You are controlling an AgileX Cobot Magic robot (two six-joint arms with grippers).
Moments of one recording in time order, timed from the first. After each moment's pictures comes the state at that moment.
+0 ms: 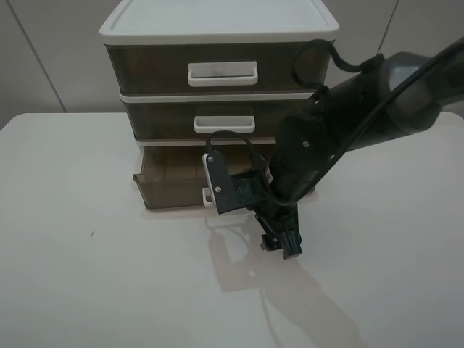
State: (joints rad) left arm -0.06 -0.01 -0.51 -0.07 1.06 0.00; right arm 0.73 1.89 -0.97 -0.12 0.52 -0.97
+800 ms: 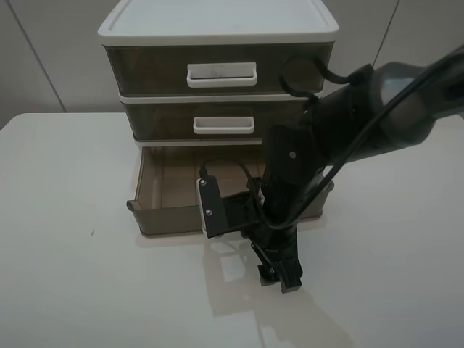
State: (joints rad) left arm -0.06 -0.01 -0.51 -0.07 1.06 0.00; right arm 0.80 1.89 -0.96 0.03 0.65 -0.96
